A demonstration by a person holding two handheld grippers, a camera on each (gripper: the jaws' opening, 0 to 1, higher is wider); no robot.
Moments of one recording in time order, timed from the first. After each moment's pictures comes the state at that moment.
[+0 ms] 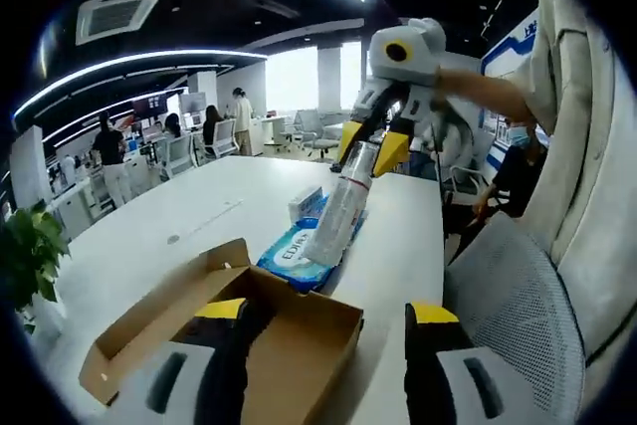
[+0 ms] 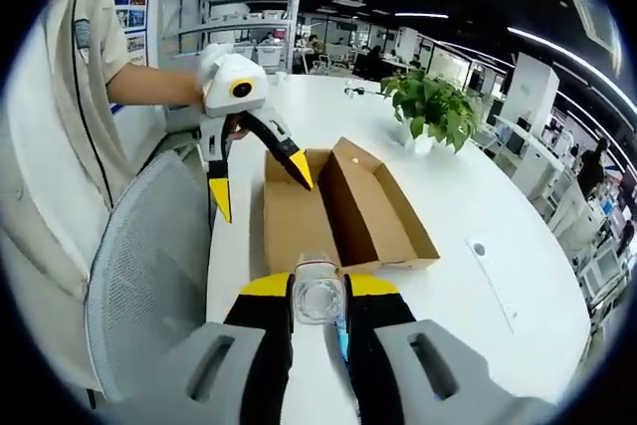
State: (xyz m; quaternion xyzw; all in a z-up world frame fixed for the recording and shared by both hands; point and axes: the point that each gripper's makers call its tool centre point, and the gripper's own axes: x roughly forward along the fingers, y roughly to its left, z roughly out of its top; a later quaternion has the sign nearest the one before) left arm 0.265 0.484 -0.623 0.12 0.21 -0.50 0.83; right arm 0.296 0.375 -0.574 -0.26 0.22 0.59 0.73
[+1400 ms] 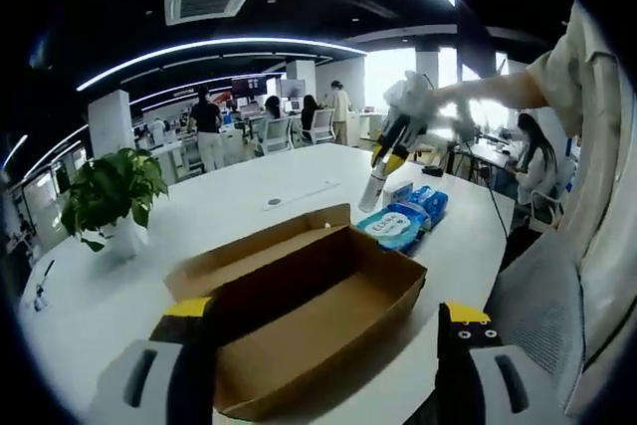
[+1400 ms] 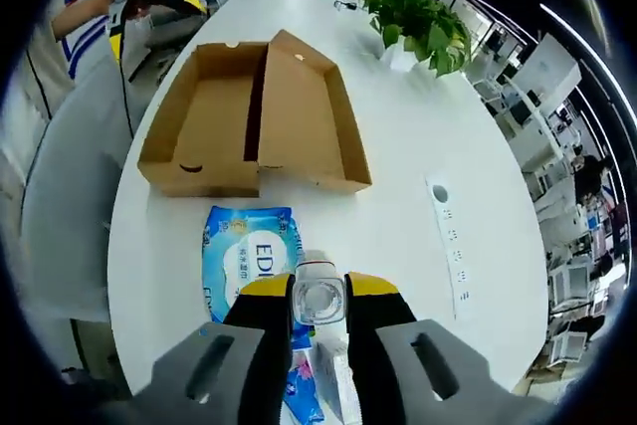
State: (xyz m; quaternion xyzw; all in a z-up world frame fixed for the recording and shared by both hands) left arm 0.250 0.589 -0.606 0.08 0.23 -0.31 0.92; right arm 0.446 0.323 -0.653 -0.42 0.32 0.53 0.66
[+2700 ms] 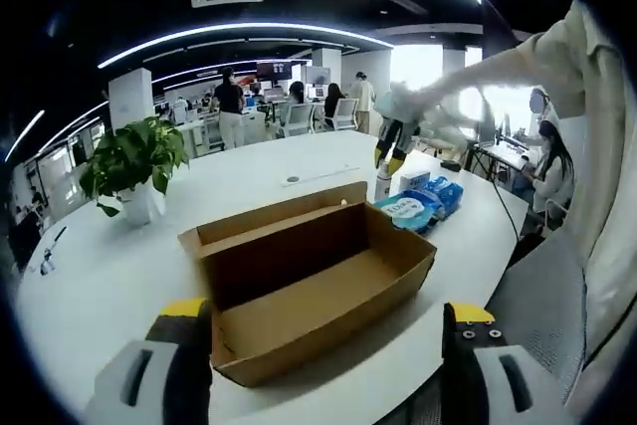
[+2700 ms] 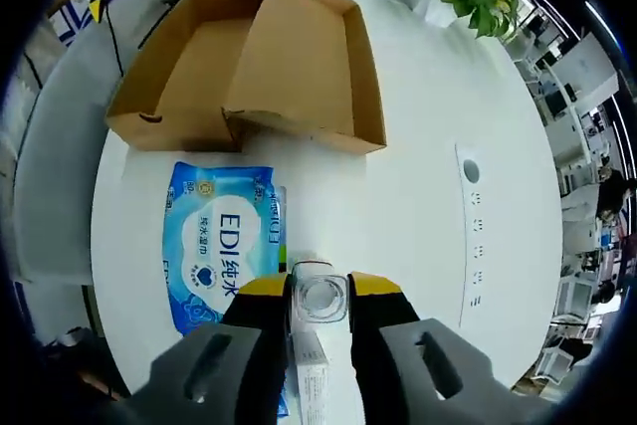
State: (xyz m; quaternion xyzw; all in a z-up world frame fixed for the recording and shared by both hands) left arm 0.235 0.611 -0.629 0.06 0.26 -0.27 0.93; right arm 0.481 0.322 -0.704 -0.47 0.38 0.53 0.59
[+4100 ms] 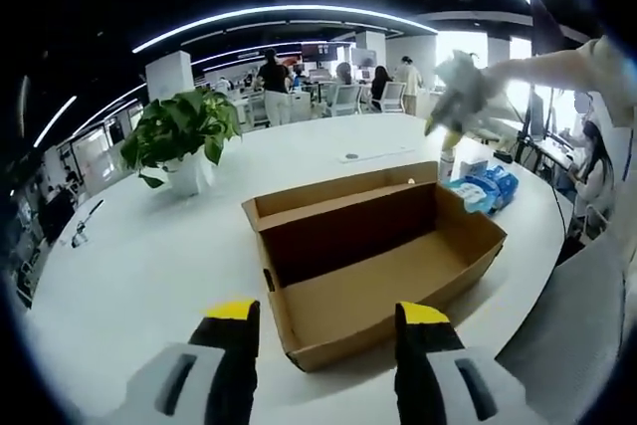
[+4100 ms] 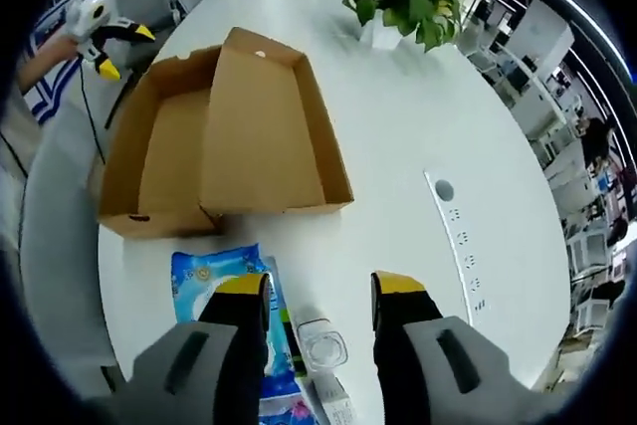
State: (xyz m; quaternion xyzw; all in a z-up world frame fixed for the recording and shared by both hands) left arm 0.265 0.681 -0.654 0.07 0.30 -0.16 0.94; right arm 0.490 0.374 -0.669 -0.34 0.38 0.50 0.70
